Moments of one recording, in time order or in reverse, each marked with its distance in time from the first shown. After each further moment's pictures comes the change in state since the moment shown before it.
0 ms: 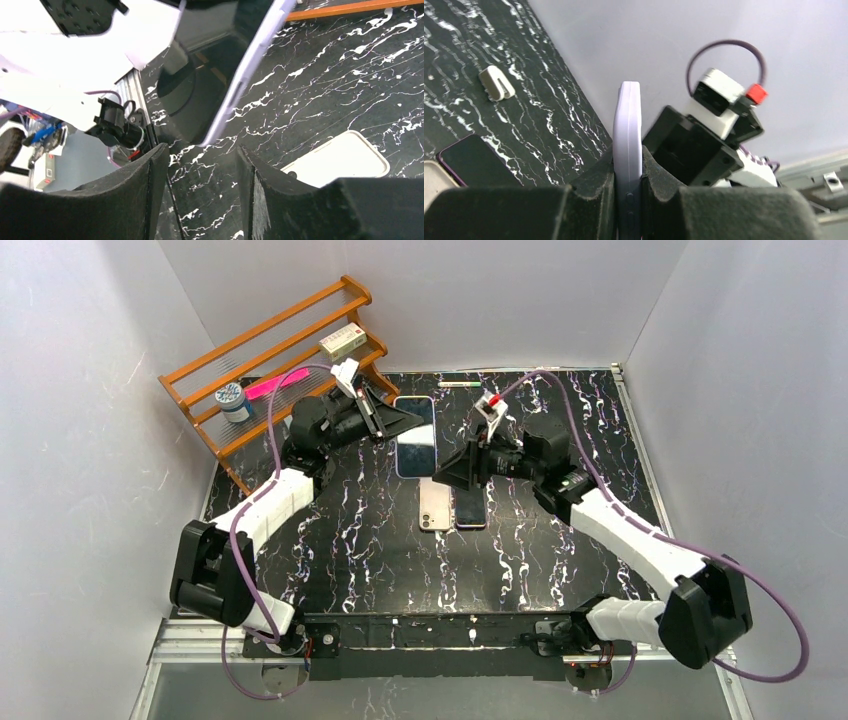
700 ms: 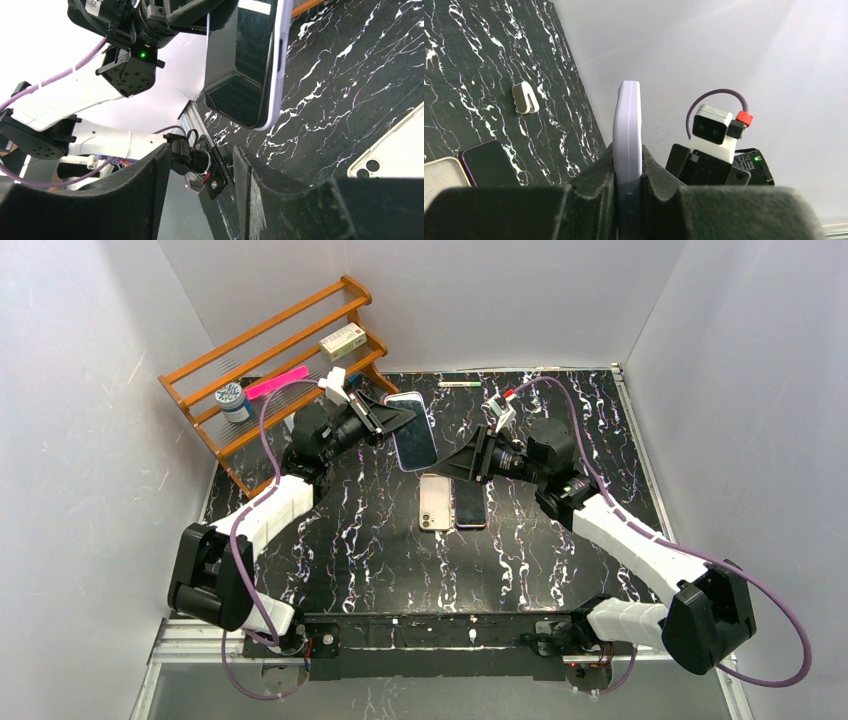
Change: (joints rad) left arm -0.012 -0.023 -0.081 -0.015 -0.253 -0.069; right arm -0.005 -0.052 -0.047 0.086 0.058 0.467
